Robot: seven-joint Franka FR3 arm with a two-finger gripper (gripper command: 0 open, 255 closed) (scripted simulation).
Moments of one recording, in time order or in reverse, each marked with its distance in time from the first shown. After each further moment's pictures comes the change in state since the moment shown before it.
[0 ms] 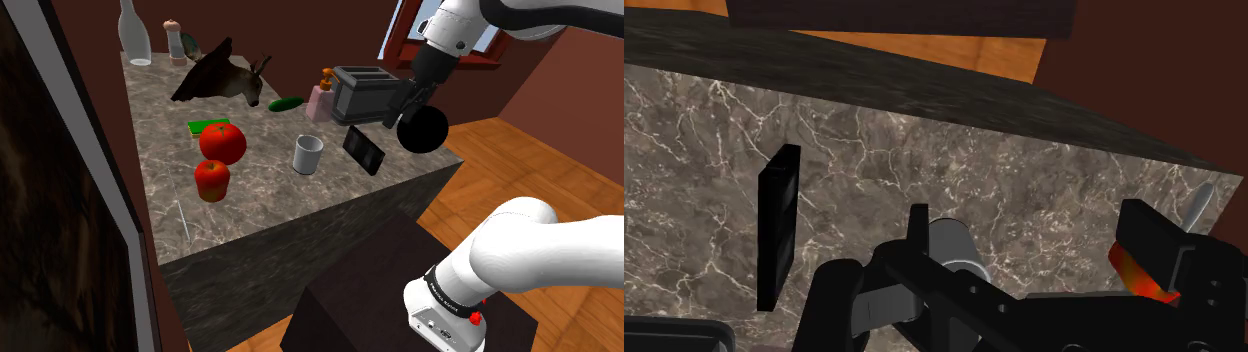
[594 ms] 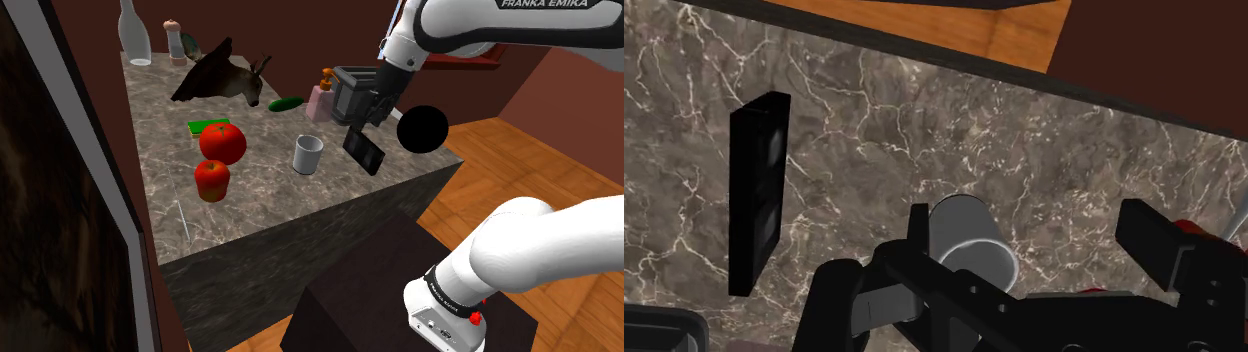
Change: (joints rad) arm 0.001 0.239 -0.005 0.014 -0.012 0.213 -0.052
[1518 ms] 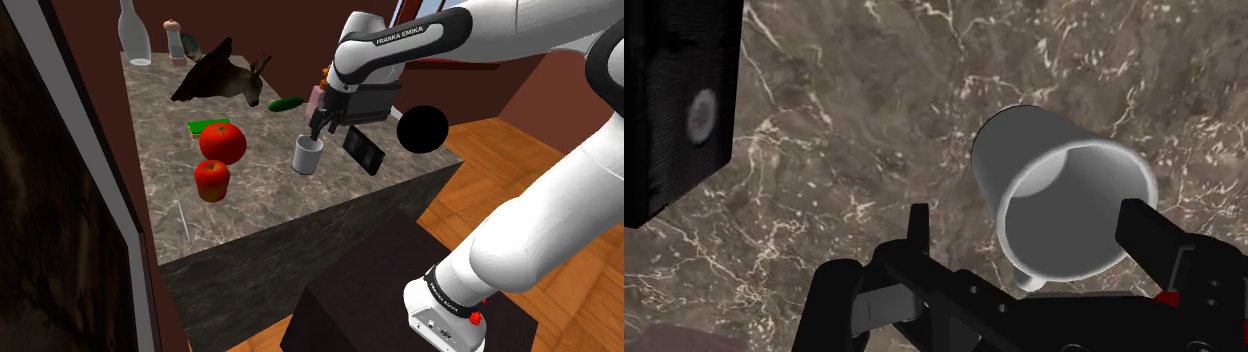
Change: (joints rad) arm 0.003 0.536 -0.008 0.210 -0.015 0.308 -0.082
